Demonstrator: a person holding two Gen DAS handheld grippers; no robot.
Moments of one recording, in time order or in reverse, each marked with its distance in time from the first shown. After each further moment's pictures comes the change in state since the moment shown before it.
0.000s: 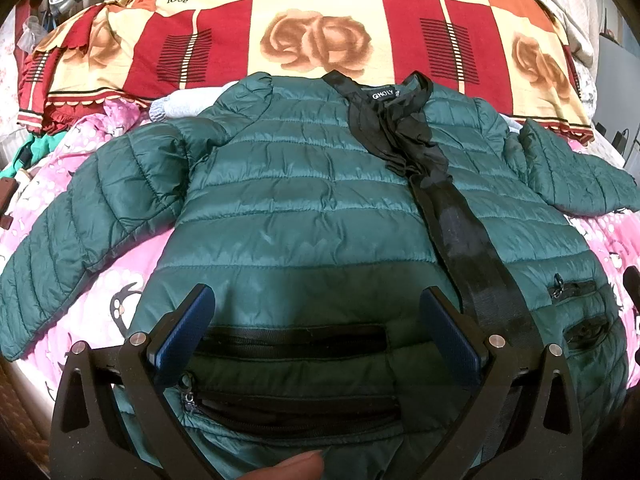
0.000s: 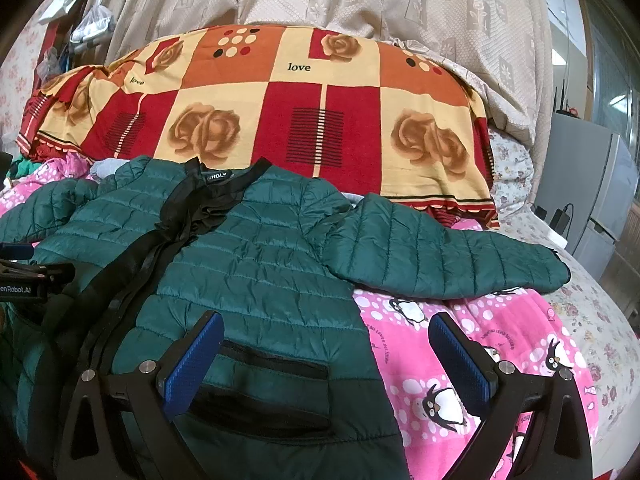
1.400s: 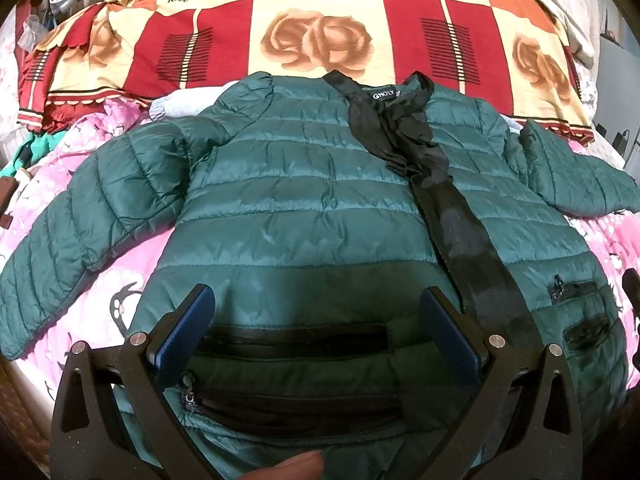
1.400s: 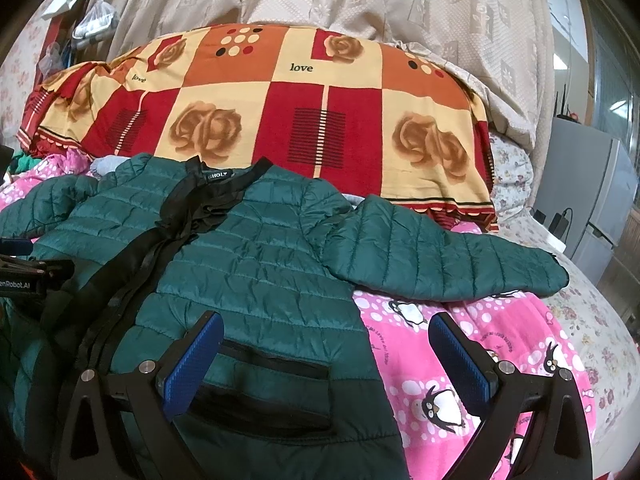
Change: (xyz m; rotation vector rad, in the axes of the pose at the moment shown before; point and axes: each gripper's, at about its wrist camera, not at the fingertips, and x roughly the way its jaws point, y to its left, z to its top) left arm 0.001 0.002 -0.003 0.006 0.001 0.002; right arm -0.001 0.002 -0.001 -0.019 0.000 -0.011
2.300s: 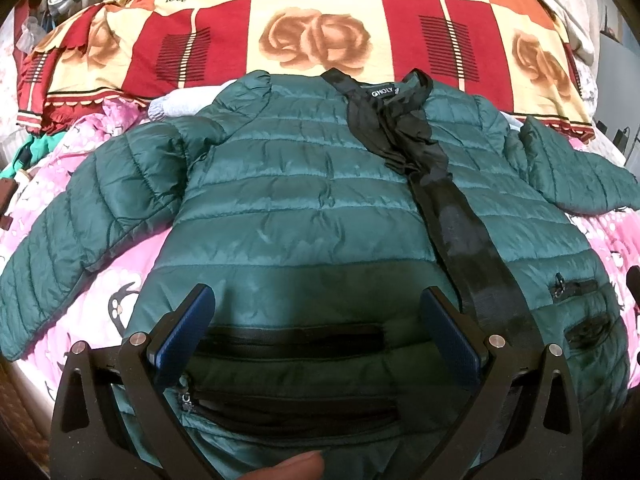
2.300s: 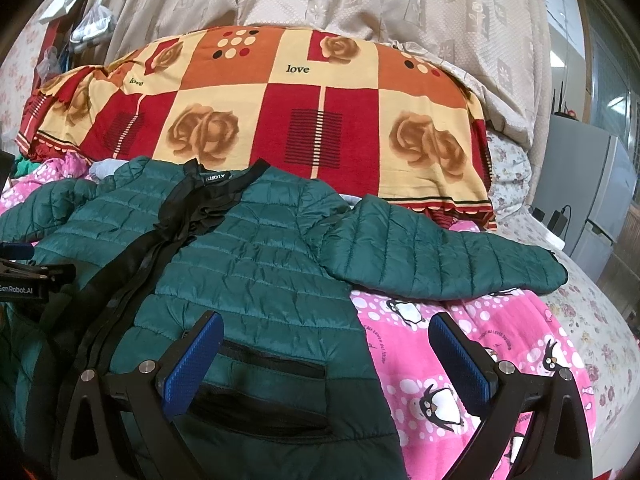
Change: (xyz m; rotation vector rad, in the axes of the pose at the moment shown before) left arm 0.001 -0.005 0.001 -0.001 0.007 0.004; right arm 0.001 -0.005 -0.001 0.010 -0.004 -0.002
